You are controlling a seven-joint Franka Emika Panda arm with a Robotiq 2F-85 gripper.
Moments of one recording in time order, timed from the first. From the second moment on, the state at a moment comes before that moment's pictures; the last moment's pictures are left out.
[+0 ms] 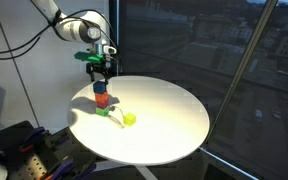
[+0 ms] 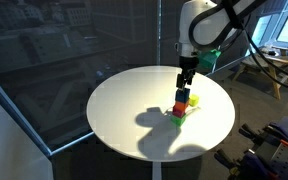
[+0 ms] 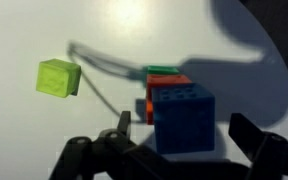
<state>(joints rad) 0.10 0.16 0.09 -2.25 -0.05 2.35 -0.06</state>
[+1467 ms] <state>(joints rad) 0.11 0.19 0.09 -2.29 -0.12 2.45 -0.03</state>
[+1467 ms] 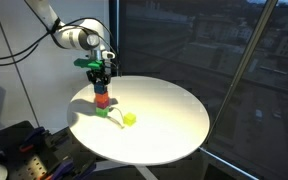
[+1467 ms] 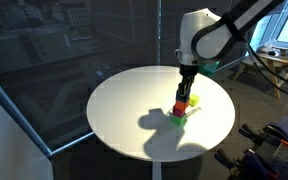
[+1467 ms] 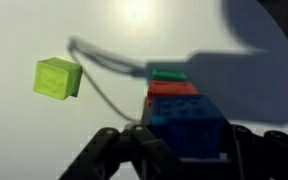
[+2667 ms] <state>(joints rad) 0.10 0.15 0.06 -2.28 -0.12 2.43 0.11</state>
